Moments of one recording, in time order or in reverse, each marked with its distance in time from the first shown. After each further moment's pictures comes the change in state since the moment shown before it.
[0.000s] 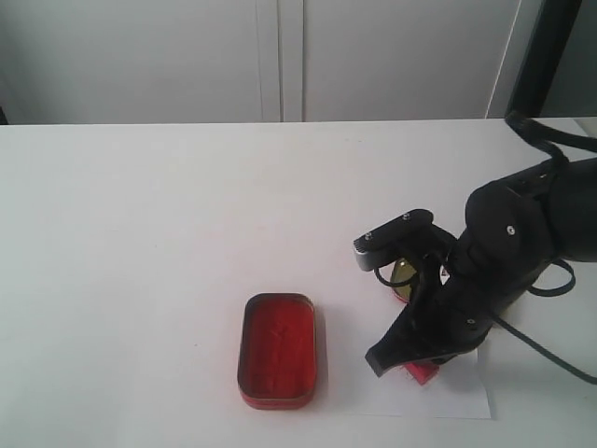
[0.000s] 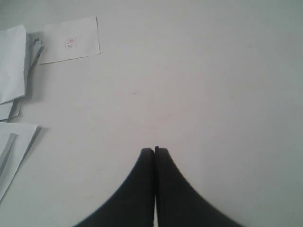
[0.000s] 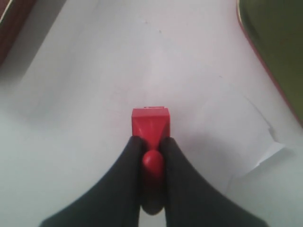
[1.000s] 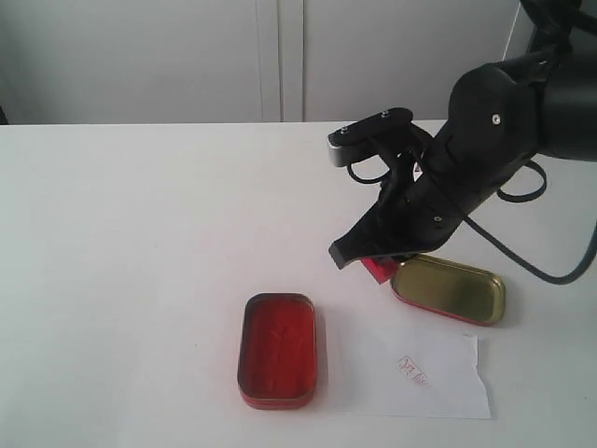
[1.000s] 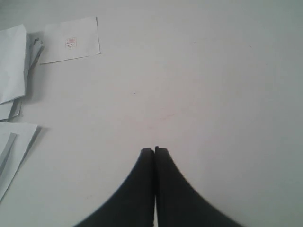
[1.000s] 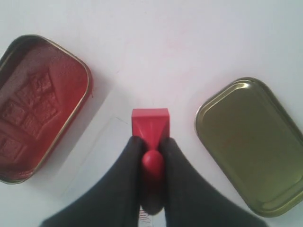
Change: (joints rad) left arm 0.000 0.000 0.000 0.000 0.000 0.000; right arm -0.006 0.000 -0.276 -0.002 0.087 0.007
